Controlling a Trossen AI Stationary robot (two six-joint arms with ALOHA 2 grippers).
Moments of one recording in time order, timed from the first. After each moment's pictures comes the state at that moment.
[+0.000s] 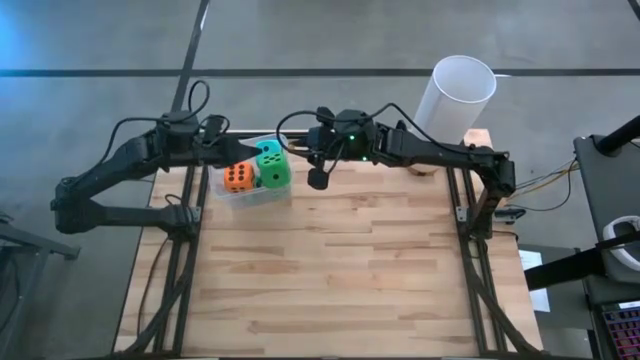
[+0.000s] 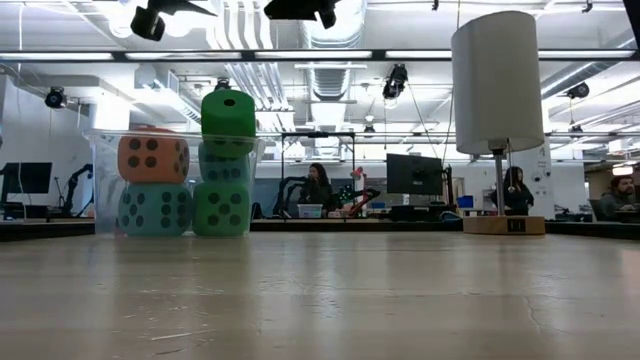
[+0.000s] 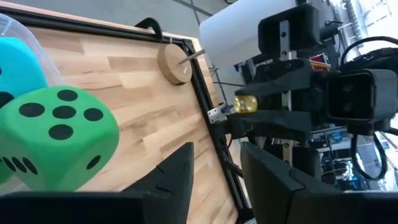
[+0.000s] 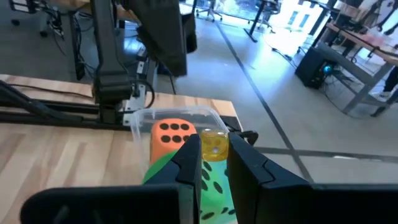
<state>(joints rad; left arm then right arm) 0.39 0.91 1.16 -0.66 0.10 -1.05 -0.19 1.78 1.75 -0.25 0.01 -0.22</state>
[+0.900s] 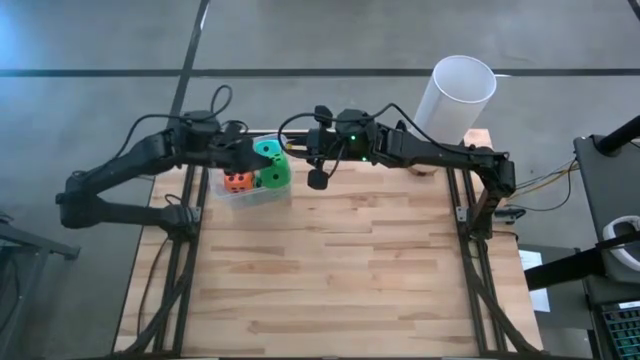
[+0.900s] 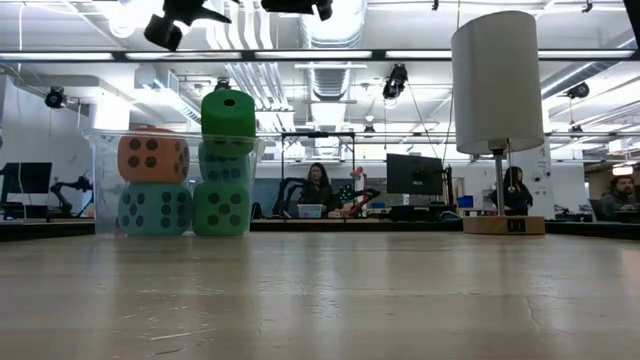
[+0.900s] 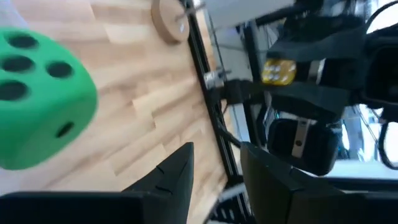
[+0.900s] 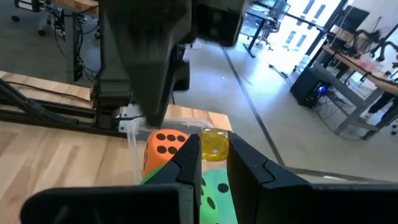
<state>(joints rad) 0.39 0.99 1.16 -0.65 0.25 -1.09 -0.18 1.79 1.75 -0.21 0.00 -0.30</state>
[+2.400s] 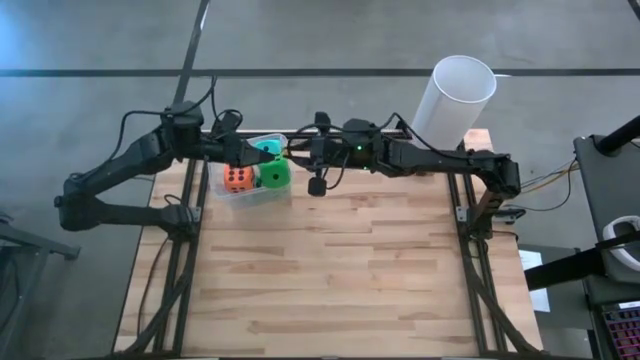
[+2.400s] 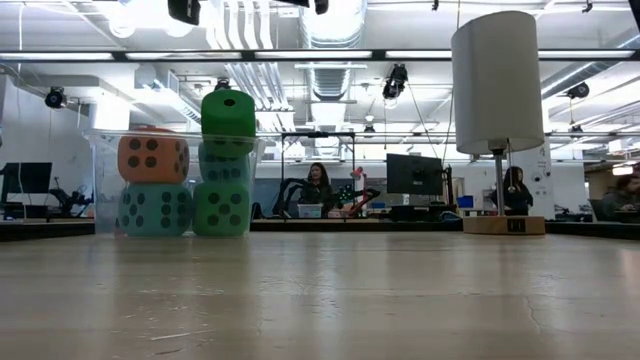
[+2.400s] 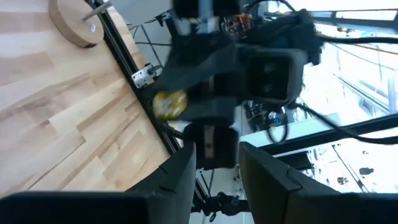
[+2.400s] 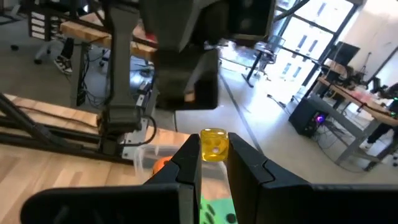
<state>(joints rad) 0.43 0.99 1.16 -0.40 0.47 -1.06 -0.15 1.75 1.63 0.01 -0.01 -0.31</state>
